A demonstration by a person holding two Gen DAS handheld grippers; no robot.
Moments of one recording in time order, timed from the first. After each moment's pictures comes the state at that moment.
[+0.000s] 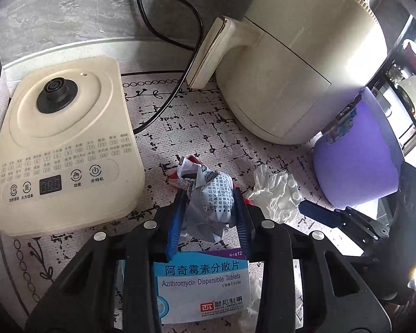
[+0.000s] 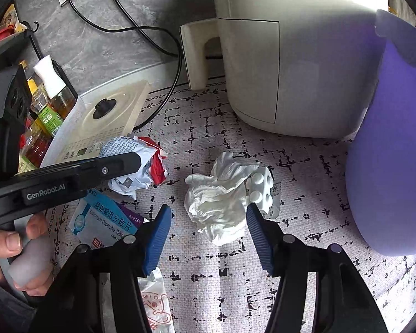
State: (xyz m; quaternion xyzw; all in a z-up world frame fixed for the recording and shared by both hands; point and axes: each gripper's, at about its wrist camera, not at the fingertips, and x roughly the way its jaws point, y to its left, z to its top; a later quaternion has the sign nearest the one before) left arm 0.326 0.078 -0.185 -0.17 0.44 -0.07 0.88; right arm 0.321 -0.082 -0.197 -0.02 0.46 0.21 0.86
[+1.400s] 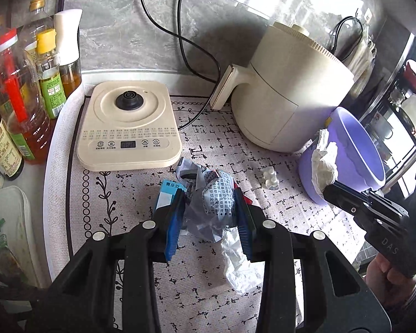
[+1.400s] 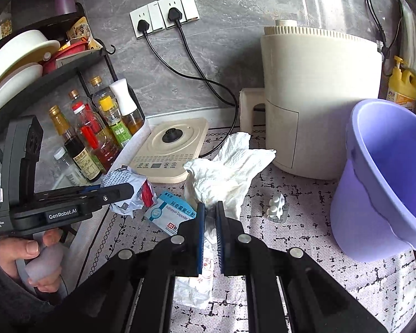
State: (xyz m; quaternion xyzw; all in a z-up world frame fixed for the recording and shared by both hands) left arm 0.207 0.072 -0.107 -0.18 0.39 0.03 0.90; right arm 0.246 -0.116 -0.090 -0.03 0.37 0.32 0.87
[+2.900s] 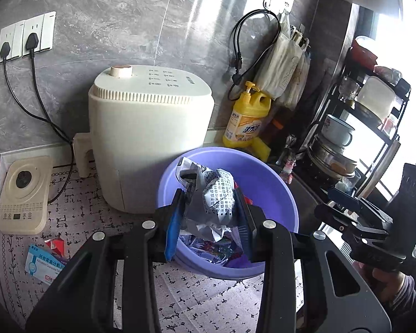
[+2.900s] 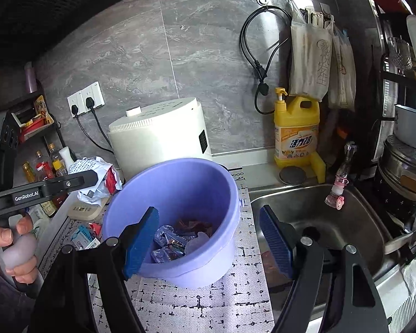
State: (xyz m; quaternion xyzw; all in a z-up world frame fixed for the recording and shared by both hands) left arm 0.316 -0.180 -0.020 -0.12 0.30 -0.03 0.95; right arm 0.318 -0.408 -0.030 0.01 0.27 0.24 0.93
